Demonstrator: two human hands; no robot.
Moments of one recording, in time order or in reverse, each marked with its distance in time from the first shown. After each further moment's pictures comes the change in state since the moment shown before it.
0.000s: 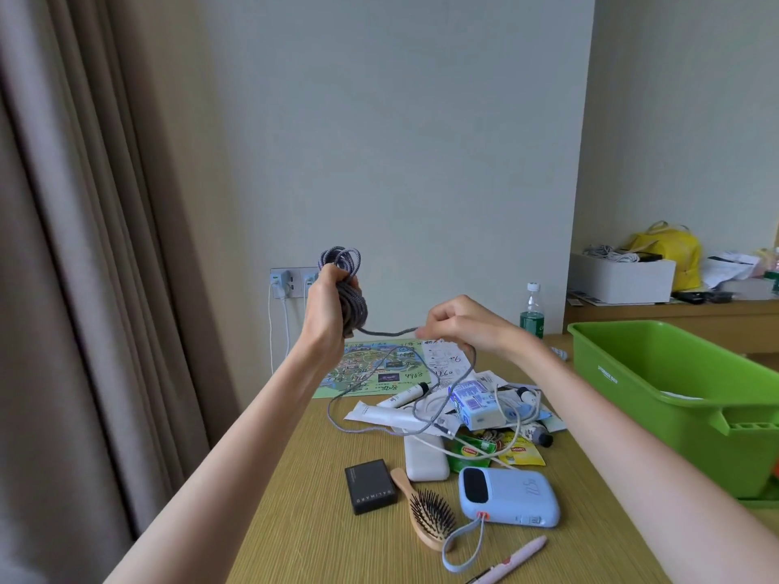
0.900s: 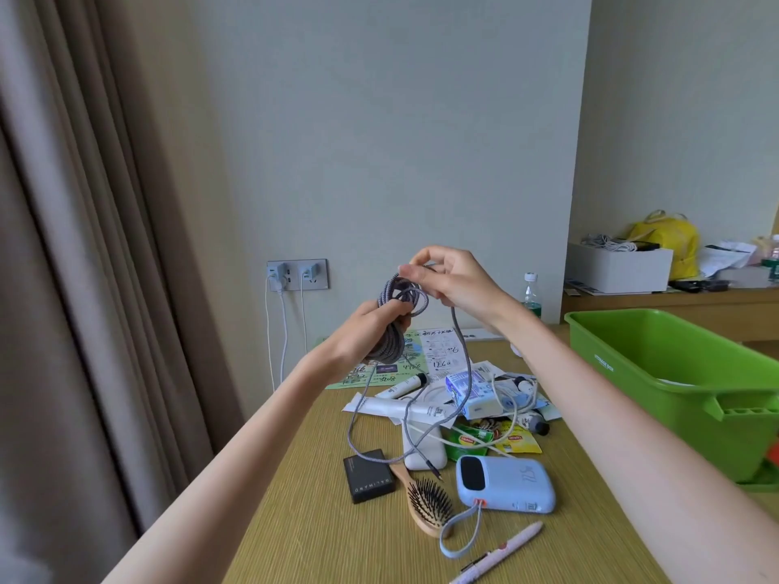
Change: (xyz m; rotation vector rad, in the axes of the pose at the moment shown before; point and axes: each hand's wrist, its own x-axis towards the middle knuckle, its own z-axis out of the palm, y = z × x) left_hand -0.024 -0.012 0.016 0.375 -0.507 0.033; right_hand 0.011 -0.022 -0.004 0.315 0.216 -0.277
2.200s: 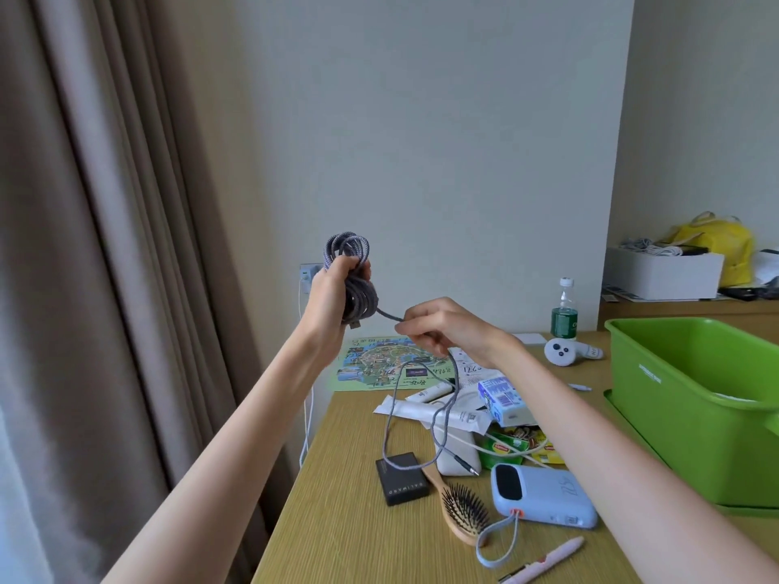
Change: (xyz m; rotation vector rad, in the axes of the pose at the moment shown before) left_hand -0.007 0.006 -0.060 -0.379 0.454 0.053; right_hand -0.001 0.017 0.052 0.053 -0.340 0.214
